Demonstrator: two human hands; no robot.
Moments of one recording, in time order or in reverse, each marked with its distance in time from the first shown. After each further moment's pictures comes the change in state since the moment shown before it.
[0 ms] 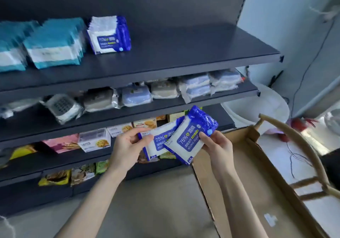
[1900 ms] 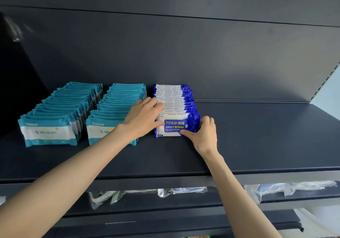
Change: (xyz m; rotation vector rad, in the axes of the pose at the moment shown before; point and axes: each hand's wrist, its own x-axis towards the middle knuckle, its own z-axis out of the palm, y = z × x) left_hand 0.340 0.139 -0.164 1.472 0.062 0.665; right_hand 0.277 -0.025 0.322 -0.936 -0.152 -0.468
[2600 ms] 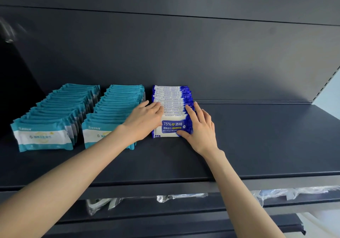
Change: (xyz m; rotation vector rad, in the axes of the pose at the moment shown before) left_hand 0.011 -0.004 0.009 0.351 -0.140 0.137; right_hand 0.020 0.001 0.001 -0.414 -0.088 -0.326
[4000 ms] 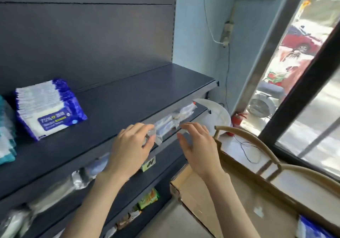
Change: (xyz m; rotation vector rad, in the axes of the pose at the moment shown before) left_hand -0.092 0.231 -0.106 -0.947 0.394 0.297; right_hand -0.302 0.021 -0.158 -0.121 0.395 0.491
